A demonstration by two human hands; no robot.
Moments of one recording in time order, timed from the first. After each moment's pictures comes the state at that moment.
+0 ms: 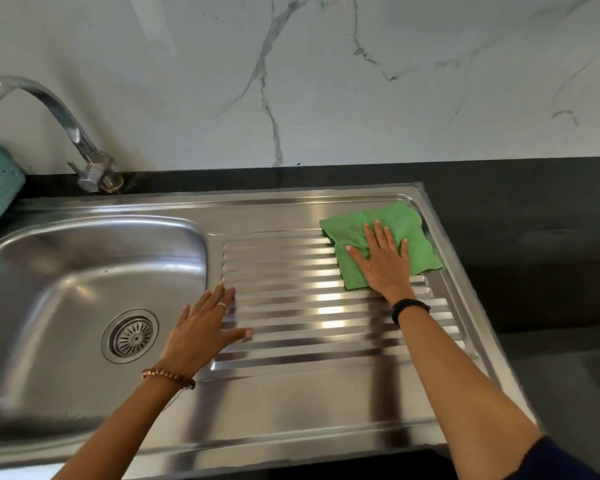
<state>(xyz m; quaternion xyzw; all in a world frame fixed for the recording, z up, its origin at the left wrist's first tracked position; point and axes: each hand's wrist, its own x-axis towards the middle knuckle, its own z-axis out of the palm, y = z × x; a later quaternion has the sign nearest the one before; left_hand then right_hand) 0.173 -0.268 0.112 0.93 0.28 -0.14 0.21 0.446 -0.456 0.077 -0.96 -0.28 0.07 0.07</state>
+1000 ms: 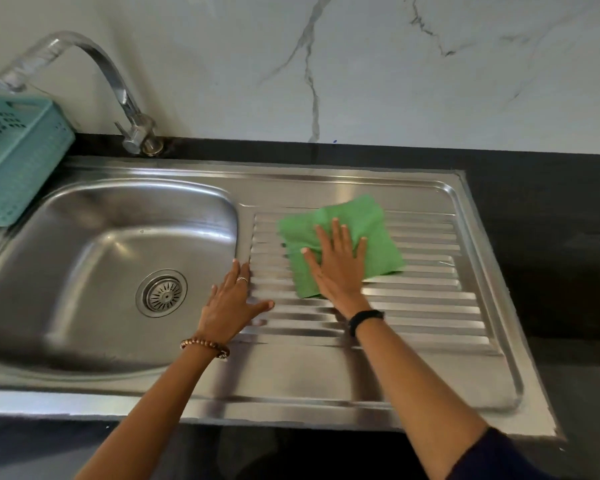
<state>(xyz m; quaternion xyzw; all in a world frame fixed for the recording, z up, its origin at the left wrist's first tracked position) 0.169 -0.280 0.101 0.88 0.37 -0.09 0.29 0.338 -0.384 0.081 -0.92 -0.36 0.09 0.13</state>
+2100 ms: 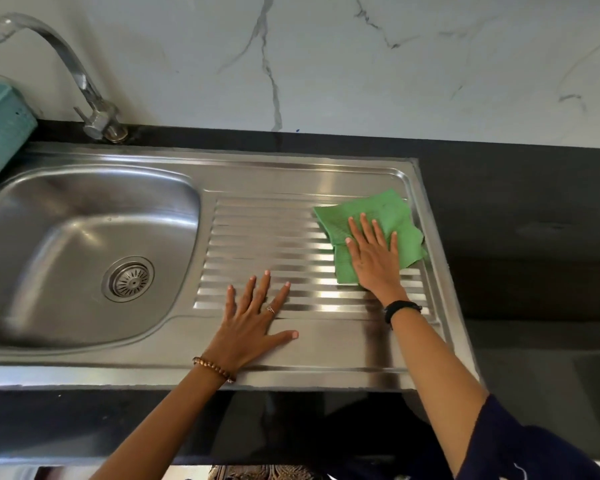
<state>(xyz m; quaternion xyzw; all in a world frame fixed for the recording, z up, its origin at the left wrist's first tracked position) 0.171 -0.391 0.092 0.96 0.19 -0.13 0.15 0.411 -0.508 0.078 -0.93 -0.36 0.08 0.08</state>
